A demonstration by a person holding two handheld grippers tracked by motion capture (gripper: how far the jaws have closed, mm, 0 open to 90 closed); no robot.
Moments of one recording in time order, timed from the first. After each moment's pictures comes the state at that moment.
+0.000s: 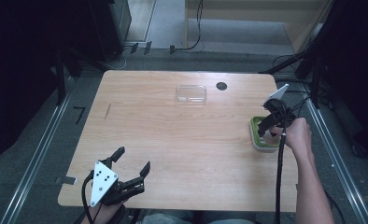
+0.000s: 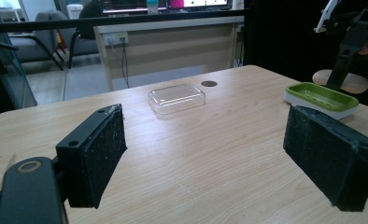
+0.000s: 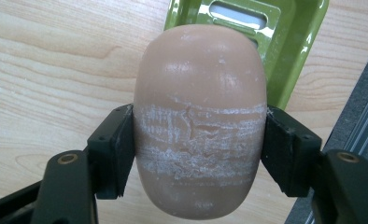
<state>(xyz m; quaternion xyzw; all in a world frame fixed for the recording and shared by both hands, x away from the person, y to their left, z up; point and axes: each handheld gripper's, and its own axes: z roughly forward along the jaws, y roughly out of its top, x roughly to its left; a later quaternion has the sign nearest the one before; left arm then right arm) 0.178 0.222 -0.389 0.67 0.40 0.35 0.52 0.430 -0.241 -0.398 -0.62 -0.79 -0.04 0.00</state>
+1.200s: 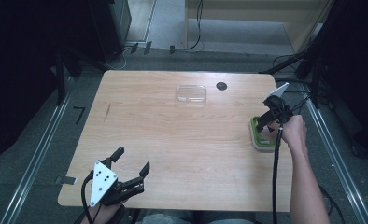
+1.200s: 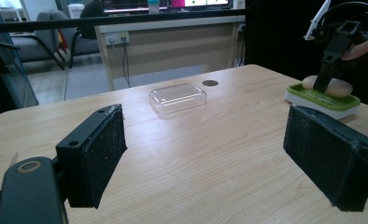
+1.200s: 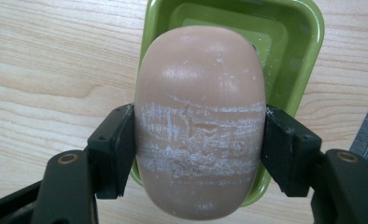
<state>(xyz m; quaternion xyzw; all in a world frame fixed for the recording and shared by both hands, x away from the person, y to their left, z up) 0.177 0.223 -0.389 0.67 0.40 0.35 0.52 0.458 -0.252 -0.421 -0.64 -0.77 -0.06 0.02</state>
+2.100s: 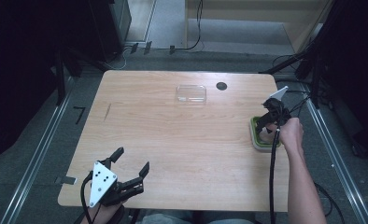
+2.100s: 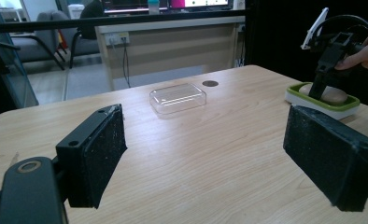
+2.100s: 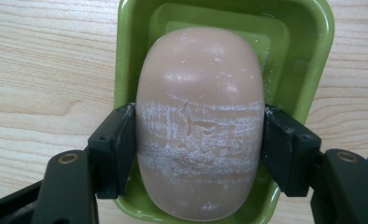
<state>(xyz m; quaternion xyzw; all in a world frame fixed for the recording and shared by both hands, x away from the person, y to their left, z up) 0.176 0.224 -0.389 0.66 0.40 0.35 0.52 0.463 -0.255 -0.441 -0.66 -0.75 -0.05 0.02</state>
